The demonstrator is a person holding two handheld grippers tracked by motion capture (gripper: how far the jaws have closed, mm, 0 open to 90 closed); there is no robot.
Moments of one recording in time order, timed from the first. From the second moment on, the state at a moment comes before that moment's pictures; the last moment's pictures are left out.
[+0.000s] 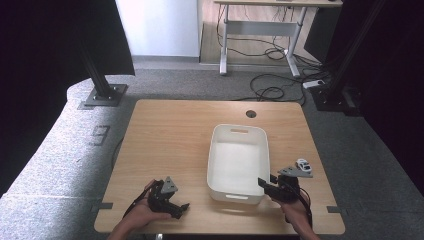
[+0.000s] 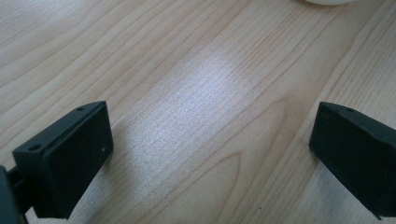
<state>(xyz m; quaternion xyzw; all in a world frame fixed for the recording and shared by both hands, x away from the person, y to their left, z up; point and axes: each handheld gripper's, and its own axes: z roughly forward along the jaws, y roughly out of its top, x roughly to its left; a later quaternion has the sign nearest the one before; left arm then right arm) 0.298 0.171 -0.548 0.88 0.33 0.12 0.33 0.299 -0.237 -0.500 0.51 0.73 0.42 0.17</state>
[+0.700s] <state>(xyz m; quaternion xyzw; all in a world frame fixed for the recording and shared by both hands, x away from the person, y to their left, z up) 0.298 0.171 -0.548 0.88 0.33 0.12 0.33 0.304 -0.222 -0.500 0.51 0.73 0.42 0.17</state>
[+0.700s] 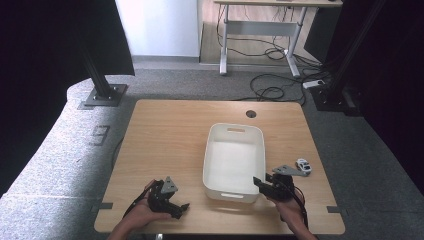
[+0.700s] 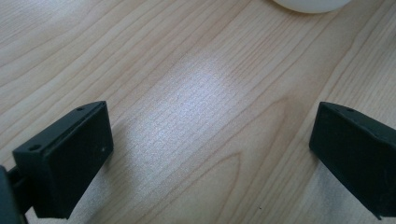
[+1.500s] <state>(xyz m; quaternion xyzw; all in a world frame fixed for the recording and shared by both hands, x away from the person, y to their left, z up) 0.298 0.171 -0.548 0.88 0.33 0.12 0.33 0.312 -0.207 -0.501 0.51 0.73 0.42 0.17</state>
